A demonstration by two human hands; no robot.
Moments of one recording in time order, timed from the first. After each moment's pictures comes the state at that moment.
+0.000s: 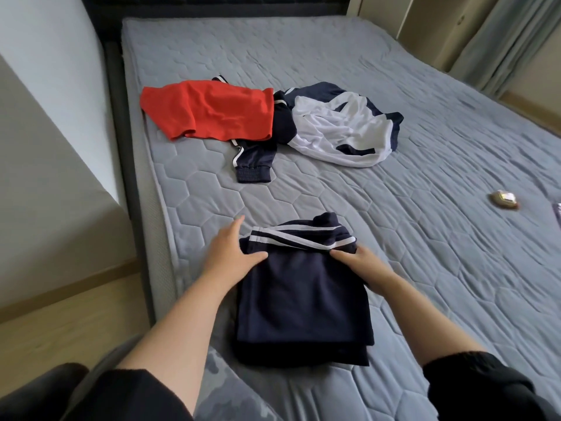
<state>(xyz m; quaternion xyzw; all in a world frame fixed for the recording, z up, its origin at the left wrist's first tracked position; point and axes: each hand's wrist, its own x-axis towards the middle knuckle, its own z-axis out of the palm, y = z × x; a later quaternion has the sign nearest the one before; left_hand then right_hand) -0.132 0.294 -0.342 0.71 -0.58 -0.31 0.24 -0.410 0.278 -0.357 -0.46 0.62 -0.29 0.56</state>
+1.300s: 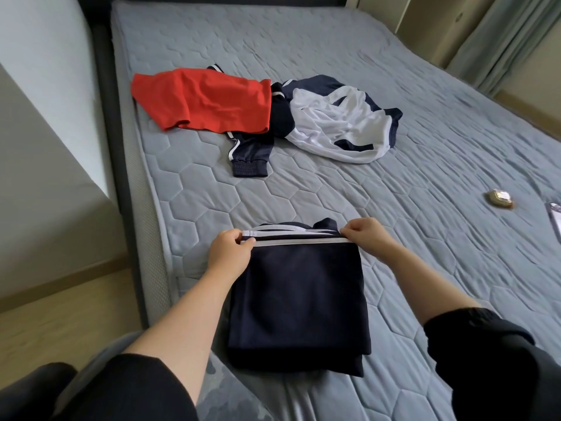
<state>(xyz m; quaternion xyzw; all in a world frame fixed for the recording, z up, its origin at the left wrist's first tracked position) -0.146 0.285 -0.354 0.74 -0.49 -0.35 0.30 -0.427 0.236 -0.334 -0.59 0.70 -0.16 0.38</state>
